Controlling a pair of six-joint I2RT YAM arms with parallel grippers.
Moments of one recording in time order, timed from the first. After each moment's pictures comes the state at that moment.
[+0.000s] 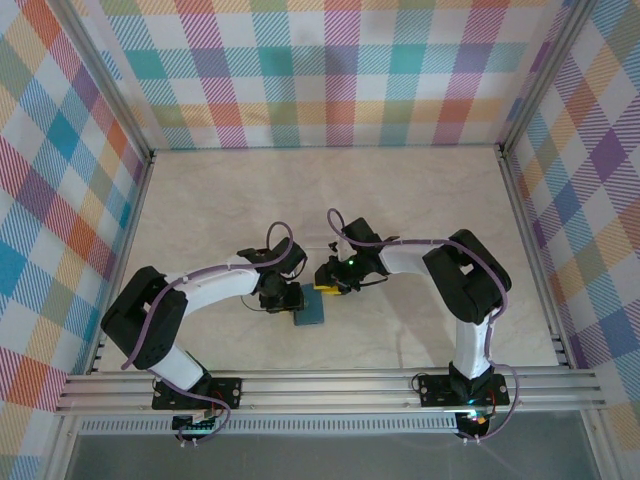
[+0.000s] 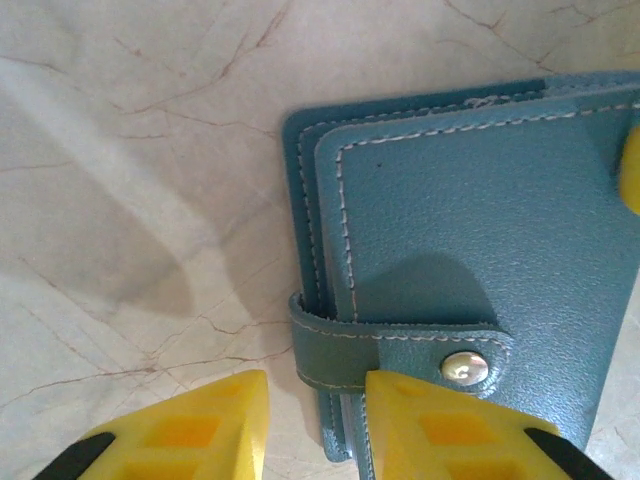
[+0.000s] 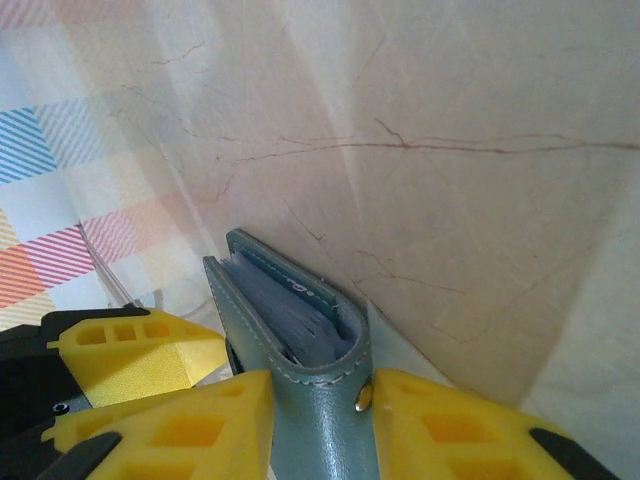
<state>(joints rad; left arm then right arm) -0.70 1.57 0.88 -0.66 0.15 -0.71 0.66 1.90 1.00 -0.16 -0.73 0.80</state>
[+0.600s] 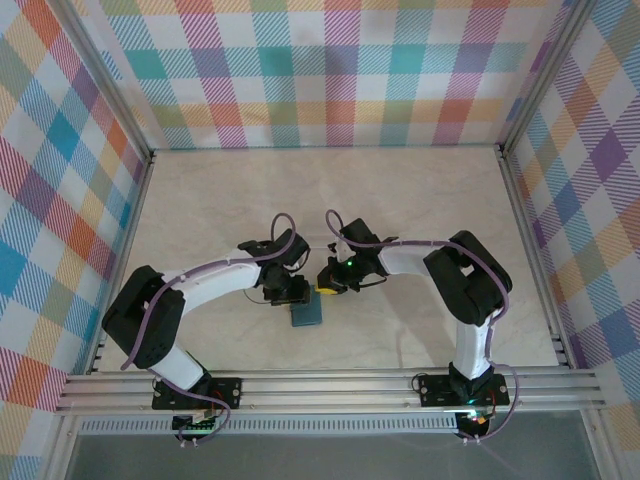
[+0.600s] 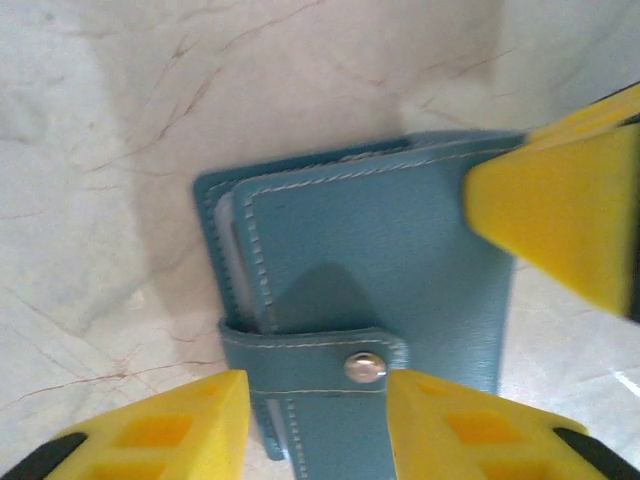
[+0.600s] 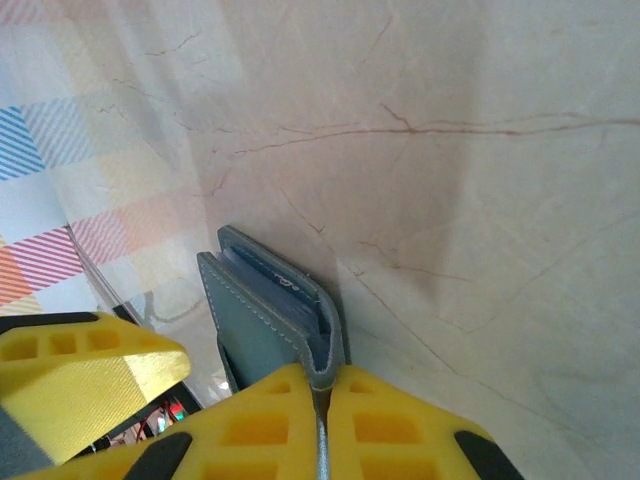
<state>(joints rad) -0.71 1.58 0.97 -0.71 0.16 -0.68 0.67 1.89 1.01 -0.18 -0.70 0.80</state>
